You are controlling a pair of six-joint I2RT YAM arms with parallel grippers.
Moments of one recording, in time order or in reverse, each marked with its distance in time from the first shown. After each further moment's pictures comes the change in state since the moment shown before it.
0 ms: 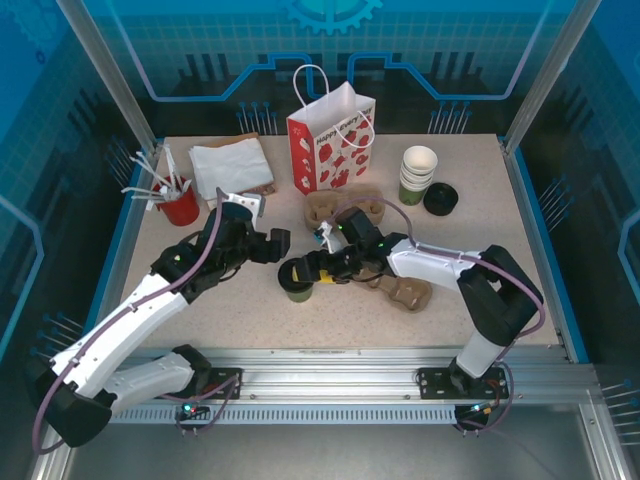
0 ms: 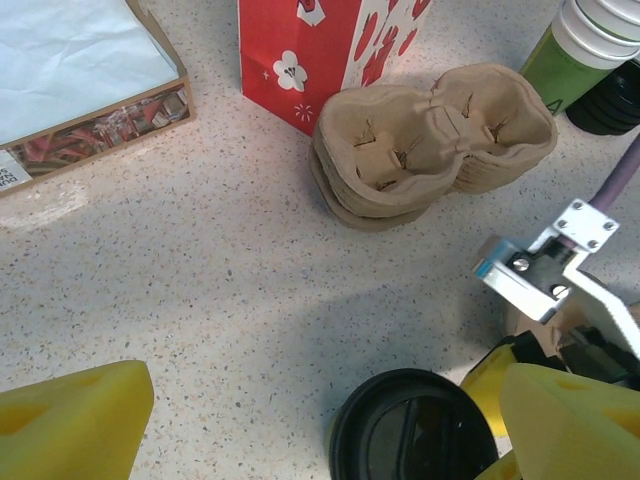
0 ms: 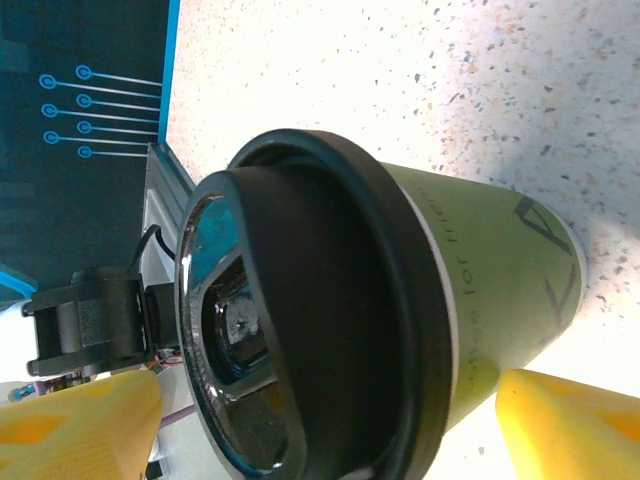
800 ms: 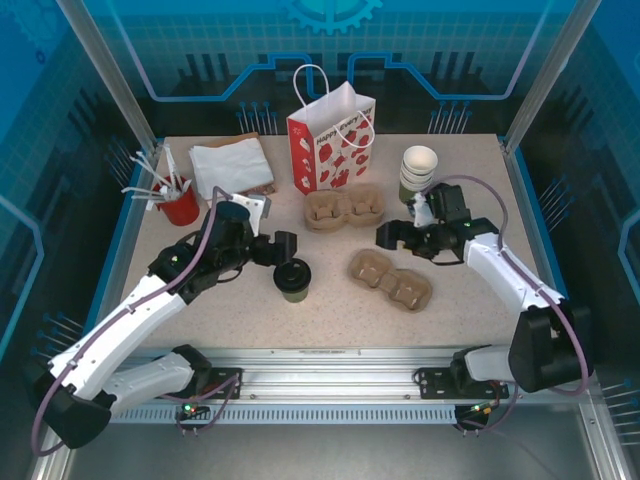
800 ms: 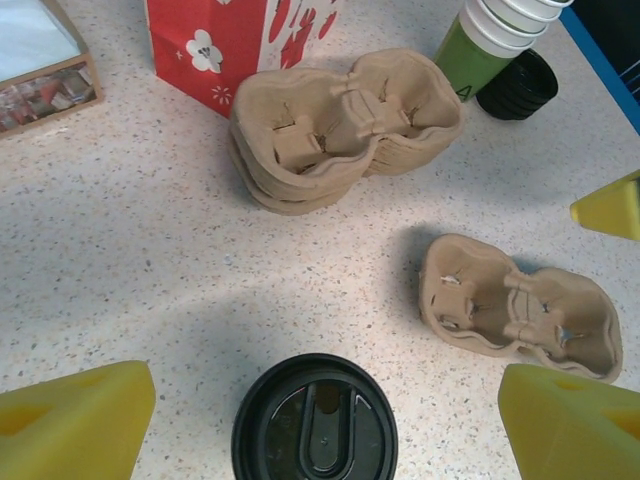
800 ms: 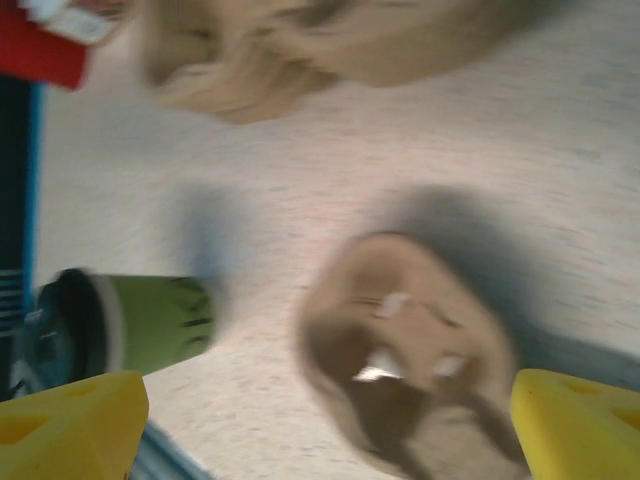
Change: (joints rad) left arm 0.002 -0.003 0.010 0.016 0.168 -0.027; right arm -0.552 -0.350 -0.074 -0.462 0.190 -0.323
